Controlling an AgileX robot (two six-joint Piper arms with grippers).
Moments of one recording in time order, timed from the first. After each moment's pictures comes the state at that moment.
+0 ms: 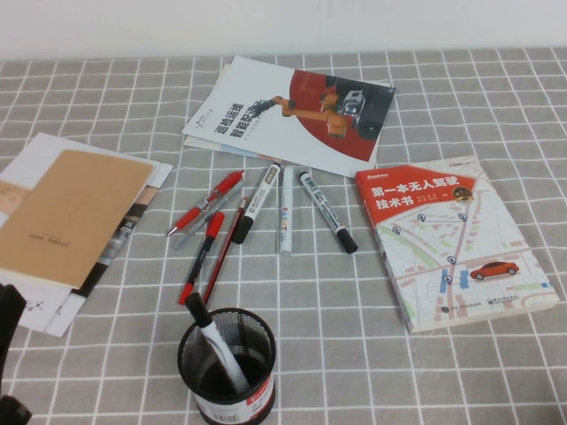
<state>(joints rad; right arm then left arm) 0.05 -0.02 0.03 -0.03 0.41 0.03 -0.48 0.28 -0.24 0.75 0.17 -0.96</state>
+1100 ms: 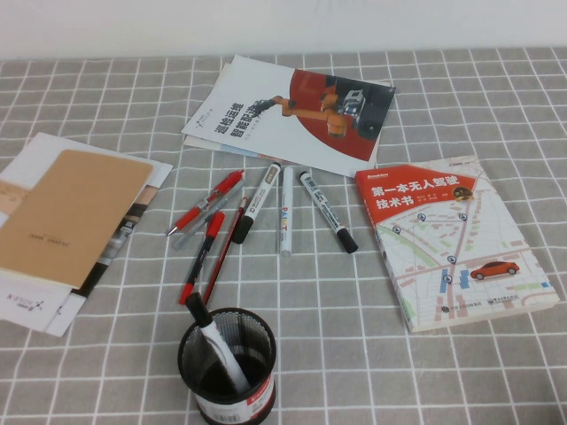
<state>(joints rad) 0.05 -0.02 0.03 -0.03 0.41 0.03 -0.10 -0.01 0.02 0.04 0.33 -0.08</state>
